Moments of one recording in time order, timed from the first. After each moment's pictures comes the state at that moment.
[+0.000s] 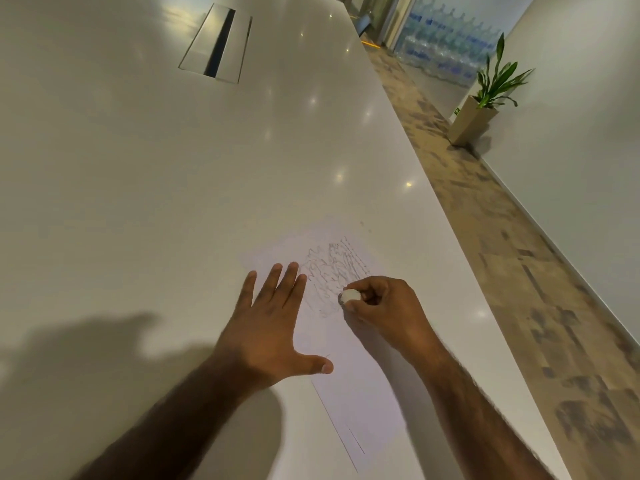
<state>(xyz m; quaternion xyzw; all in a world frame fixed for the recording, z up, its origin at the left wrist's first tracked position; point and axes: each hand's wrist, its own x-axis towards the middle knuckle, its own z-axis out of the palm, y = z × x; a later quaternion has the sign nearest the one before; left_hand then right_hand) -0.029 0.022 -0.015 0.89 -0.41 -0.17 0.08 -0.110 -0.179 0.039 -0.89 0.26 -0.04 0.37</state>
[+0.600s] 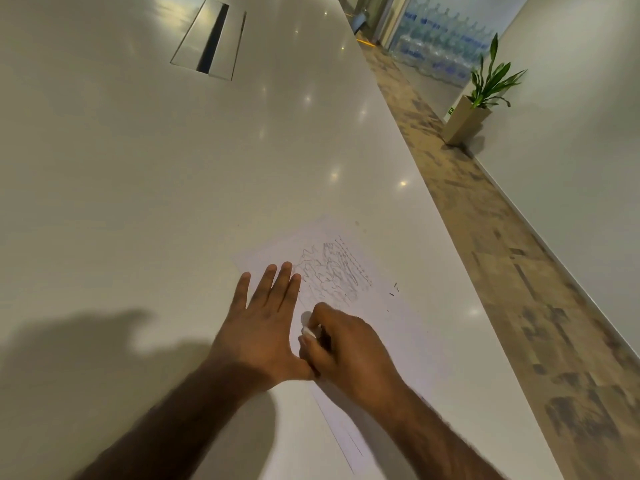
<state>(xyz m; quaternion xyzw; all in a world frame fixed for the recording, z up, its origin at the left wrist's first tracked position) -0.031 0.020 -0.018 0.90 -0.40 -0.16 0.06 -0.138 -0.117 0.023 -0.97 0.07 -0.03 0.24</state>
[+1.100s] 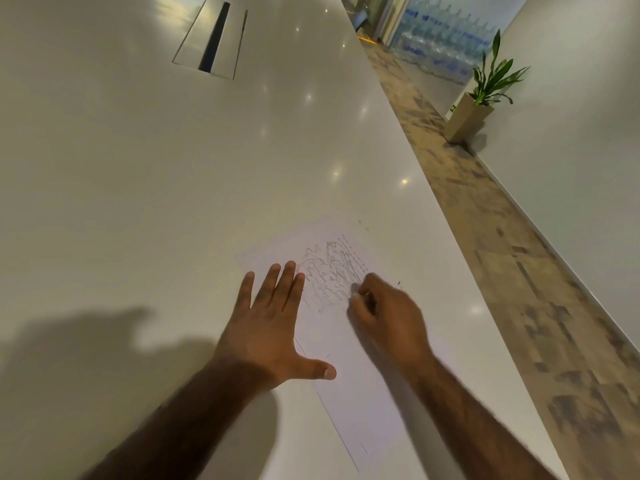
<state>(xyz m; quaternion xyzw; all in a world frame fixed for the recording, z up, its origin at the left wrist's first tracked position) -0.031 0.020 -0.019 0.90 -0.40 -0.17 0.06 -0.118 -0.171 0.031 -0.96 0.21 -0.09 0.16</state>
